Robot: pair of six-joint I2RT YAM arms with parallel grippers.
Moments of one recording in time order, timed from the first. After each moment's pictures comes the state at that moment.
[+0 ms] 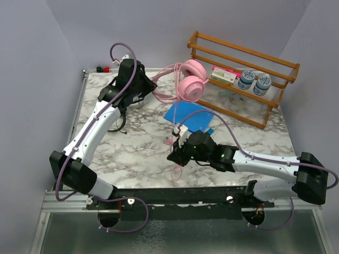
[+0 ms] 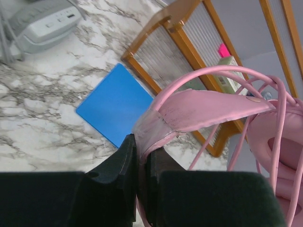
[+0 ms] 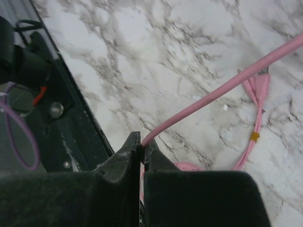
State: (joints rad) left arm -0.42 1.47 1.55 -0.58 -0.03 -0.89; right arm 1.09 1.26 0.72 0.01 -0.07 0.29
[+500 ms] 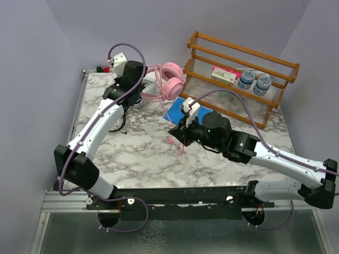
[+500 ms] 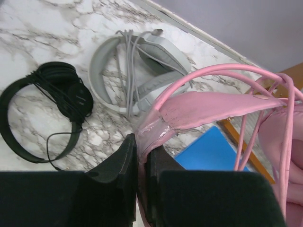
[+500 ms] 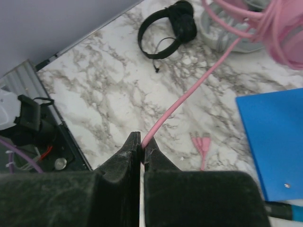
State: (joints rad) left arm -0.42 1.52 1.55 -0.62 -0.55 -0.71; right arm 1.10 1.15 1.08 -0.20 0.08 0.17
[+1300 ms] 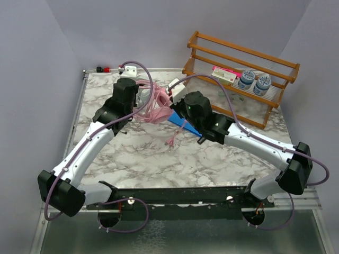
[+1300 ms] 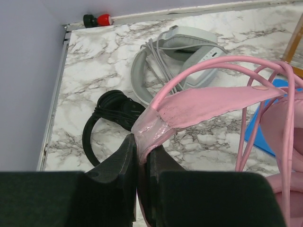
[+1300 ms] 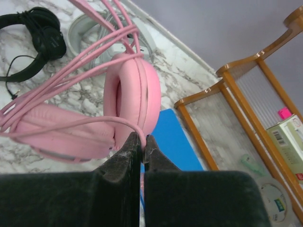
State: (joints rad) left arm -0.46 1.24 1.21 -0.40 -0.55 -0.06; right arm 0.94 1.46 1.31 -0.13 0.40 -0.23
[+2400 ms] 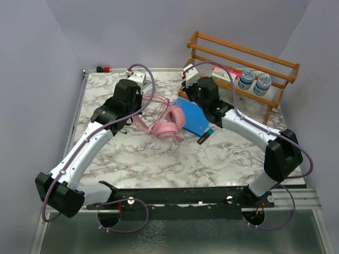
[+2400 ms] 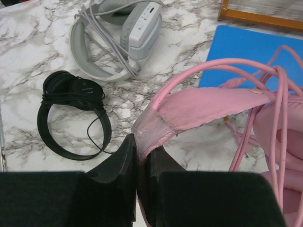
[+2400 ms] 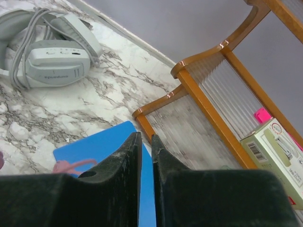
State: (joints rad) left arm -0.49 1.22 1.25 -0.58 -0.27 -0.07; right arm 0.66 1.62 1.26 0.16 0.25 -0.31
